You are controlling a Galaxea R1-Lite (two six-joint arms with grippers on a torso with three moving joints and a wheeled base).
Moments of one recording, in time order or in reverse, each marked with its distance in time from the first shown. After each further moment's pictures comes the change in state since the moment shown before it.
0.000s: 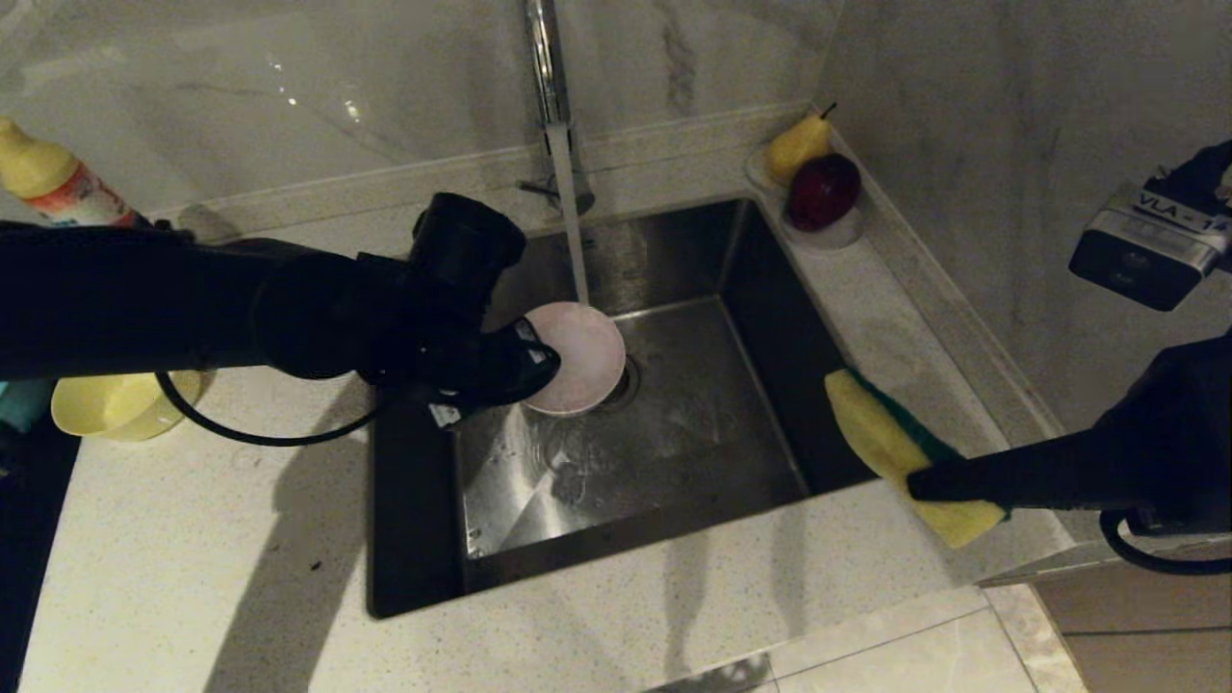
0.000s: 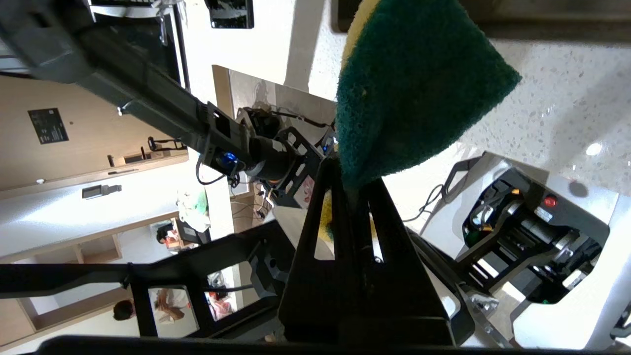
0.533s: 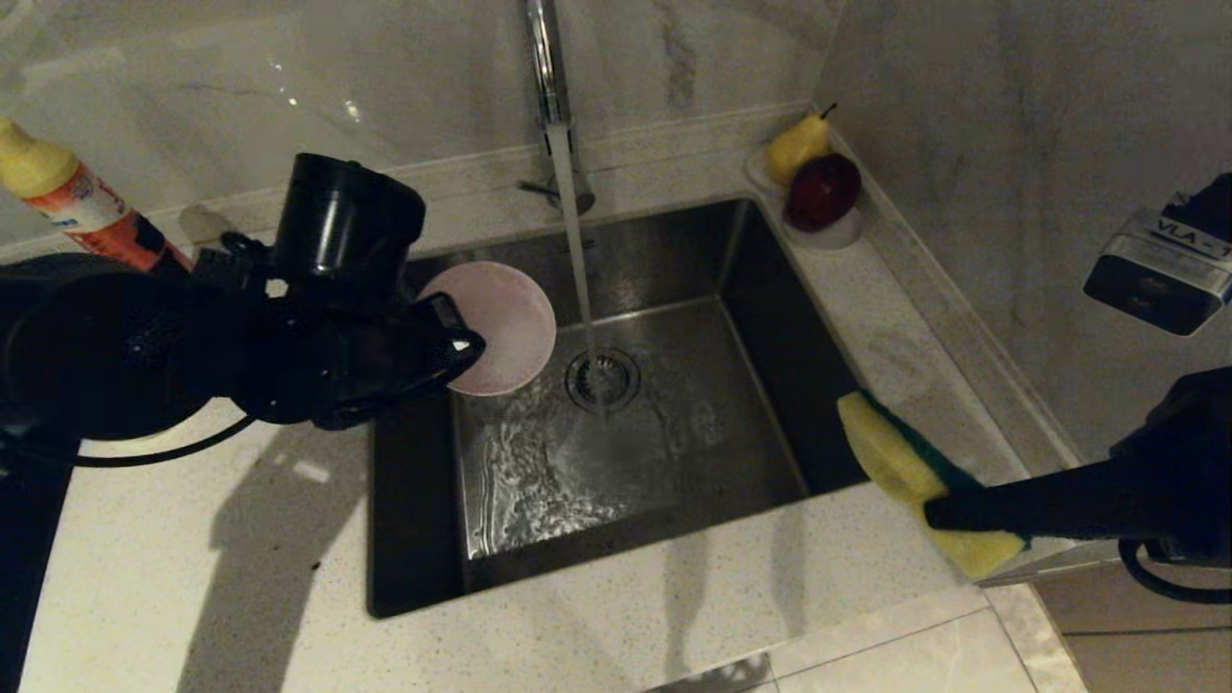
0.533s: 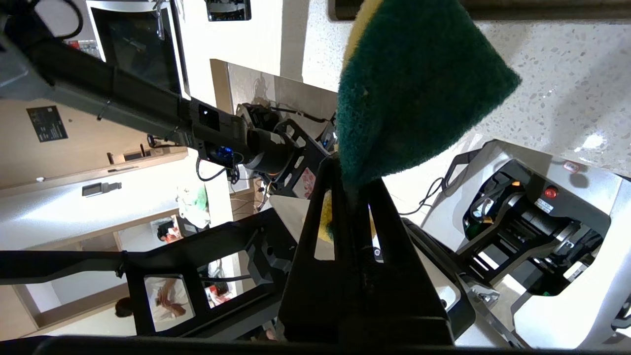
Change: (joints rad) left arm 0.001 -0.226 0.255 -0.214 0.276 0.163; right arm 0.002 -0.030 0.040 0.001 0.000 0.001
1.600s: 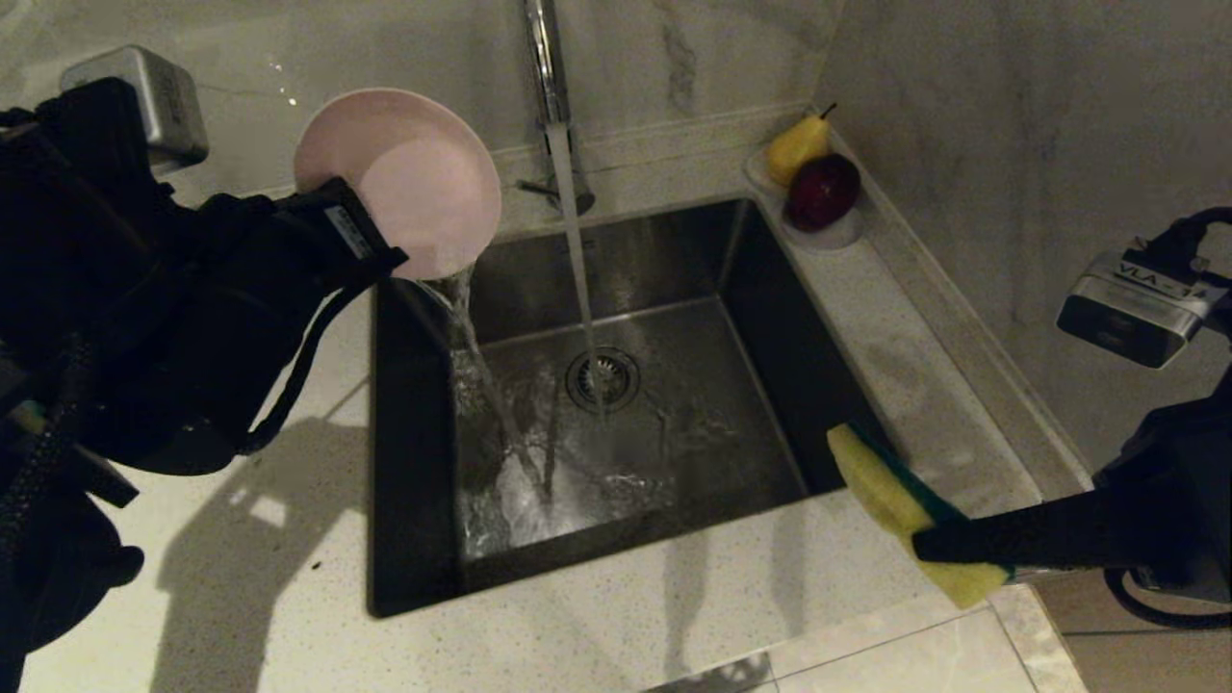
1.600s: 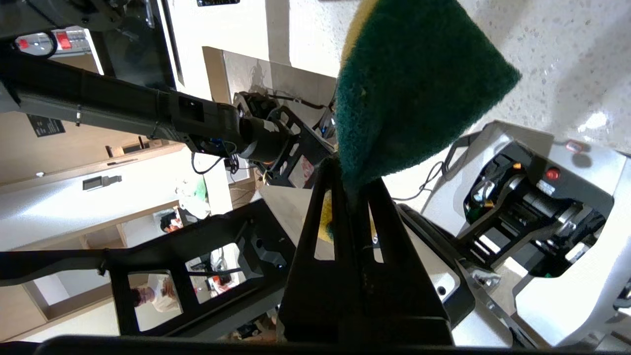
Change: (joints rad) left arm 0.000 -0.160 0.447 -1.181 0.010 0.718; right arm 0.006 0.012 0.042 -0.003 0.002 -0.001
